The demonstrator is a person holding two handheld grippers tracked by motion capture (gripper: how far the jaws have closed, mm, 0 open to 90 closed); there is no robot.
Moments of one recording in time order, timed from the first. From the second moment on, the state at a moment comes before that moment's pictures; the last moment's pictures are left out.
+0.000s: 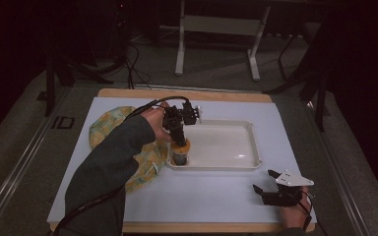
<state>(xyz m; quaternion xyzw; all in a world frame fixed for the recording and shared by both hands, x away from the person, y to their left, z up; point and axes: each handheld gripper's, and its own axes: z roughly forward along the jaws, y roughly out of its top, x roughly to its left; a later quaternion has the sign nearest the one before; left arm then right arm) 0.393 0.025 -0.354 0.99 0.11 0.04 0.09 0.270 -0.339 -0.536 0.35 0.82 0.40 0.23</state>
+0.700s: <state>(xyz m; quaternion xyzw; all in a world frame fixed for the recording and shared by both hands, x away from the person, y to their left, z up) 0.385 0.032 -0.331 0.98 0.11 0.07 0.13 0.270 -0.339 -0.536 0.35 0.82 0.40 0.23</state>
